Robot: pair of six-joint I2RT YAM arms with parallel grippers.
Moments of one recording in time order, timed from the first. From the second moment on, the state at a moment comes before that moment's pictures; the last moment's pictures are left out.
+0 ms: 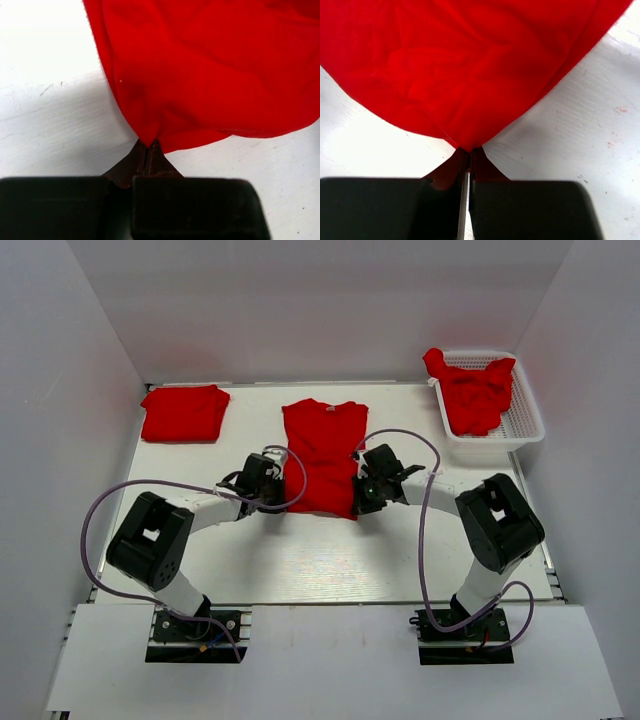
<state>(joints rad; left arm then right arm) -0.48 1.60 0.75 -0.01 0.10 -0.32 0.59 1.73 0.95 -0.23 -0.26 0.28</state>
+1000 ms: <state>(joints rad) -0.50 1.22 0.99 -0.43 0.01 -0.42 0.58 1.53 1.29 -0.71 -0.20 0.23</state>
